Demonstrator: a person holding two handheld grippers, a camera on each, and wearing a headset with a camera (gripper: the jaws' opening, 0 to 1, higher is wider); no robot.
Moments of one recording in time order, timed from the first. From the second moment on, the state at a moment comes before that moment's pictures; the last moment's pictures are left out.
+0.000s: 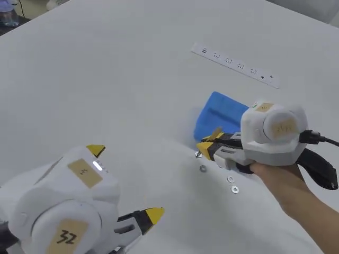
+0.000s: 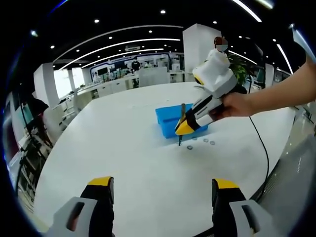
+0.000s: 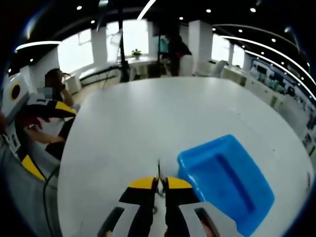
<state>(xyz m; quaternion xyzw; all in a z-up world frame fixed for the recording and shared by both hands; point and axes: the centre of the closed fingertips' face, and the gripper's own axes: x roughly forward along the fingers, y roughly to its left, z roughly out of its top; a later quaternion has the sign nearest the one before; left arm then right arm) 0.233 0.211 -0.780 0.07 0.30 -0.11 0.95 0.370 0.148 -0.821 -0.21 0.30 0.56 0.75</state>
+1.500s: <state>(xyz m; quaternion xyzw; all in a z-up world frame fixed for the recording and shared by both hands) 0.235 0.214 -0.784 0.07 0.30 -0.10 0.95 0.427 0.153 -0.748 -0.14 0.24 0.50 0.82</state>
